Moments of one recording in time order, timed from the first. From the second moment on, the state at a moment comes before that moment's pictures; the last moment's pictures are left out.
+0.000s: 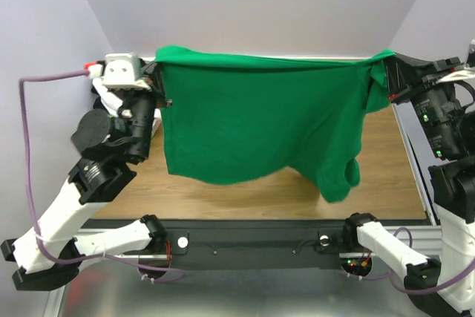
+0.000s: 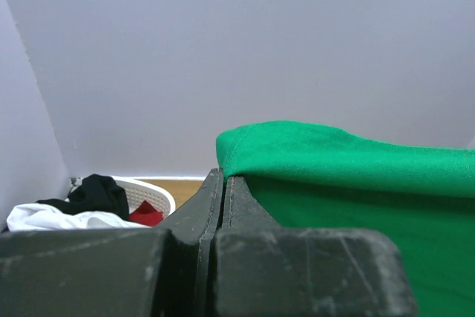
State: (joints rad) left arm -0.90 0.87 1.38 -0.12 -0.79 0.14; right arm 0.22 0.87 1.67 -0.47 -0.02 0.16
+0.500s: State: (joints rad) left arm -0.66 1.21 1.38 0.00 -0.71 0.25; right arm 0.22 1.38 1.65 -0.43 0.31 0.07
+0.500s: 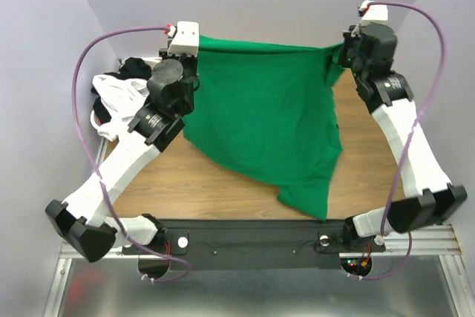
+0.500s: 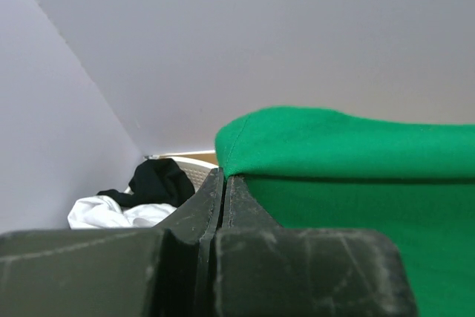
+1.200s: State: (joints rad) left arm -0.63 1.07 1.44 -0.03 -0.43 0.27; right arm 0.22 1.16 1.67 -0.35 0.16 0.01
